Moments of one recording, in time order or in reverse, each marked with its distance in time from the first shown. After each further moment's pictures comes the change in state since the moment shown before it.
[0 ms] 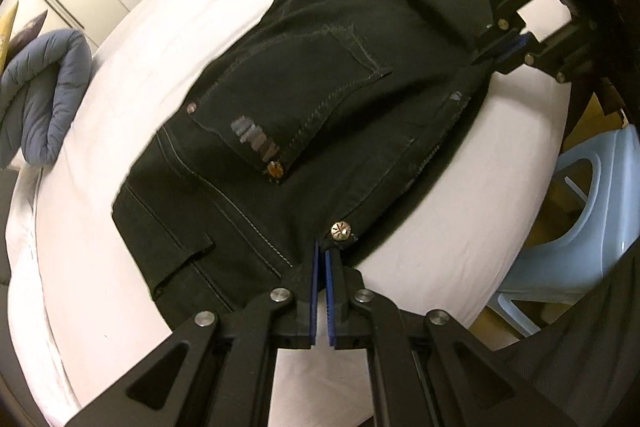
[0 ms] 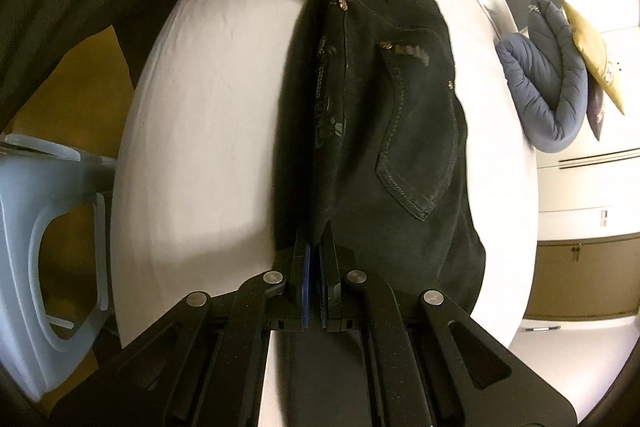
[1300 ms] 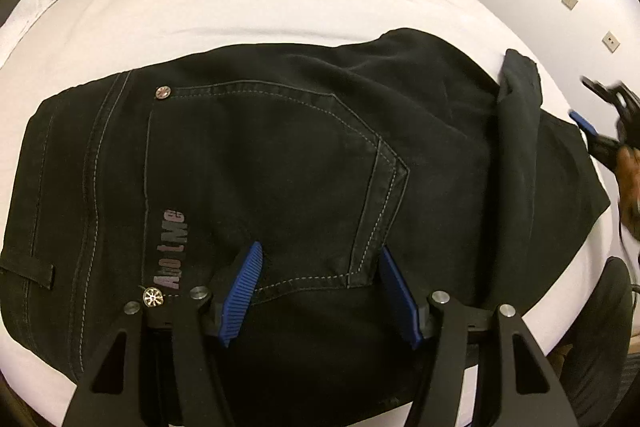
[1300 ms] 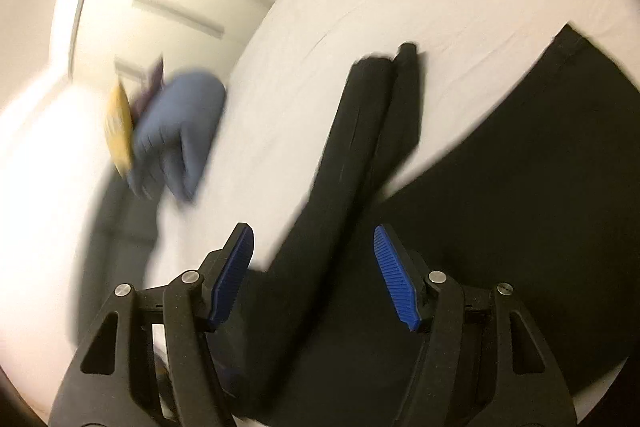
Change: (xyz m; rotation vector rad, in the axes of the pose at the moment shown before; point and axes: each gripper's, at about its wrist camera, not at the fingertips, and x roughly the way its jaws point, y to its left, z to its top) left arm 0.054 0.012 0.085 -0.808 -0.071 -0.141; right arm 0.070 -0.185 -0.473 2.333 -0.608 0.336
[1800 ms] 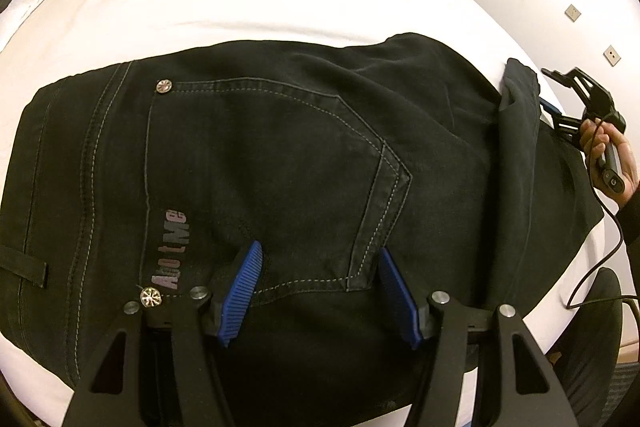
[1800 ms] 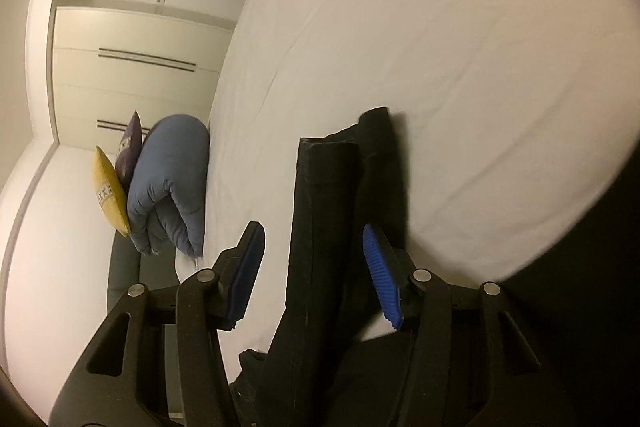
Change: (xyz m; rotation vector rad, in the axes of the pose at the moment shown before) left arm -0.003 0.014 -0.002 -0.034 0.003 -0.035; right arm 0.118 -0.039 0.121 0.148 -0.007 -0.023
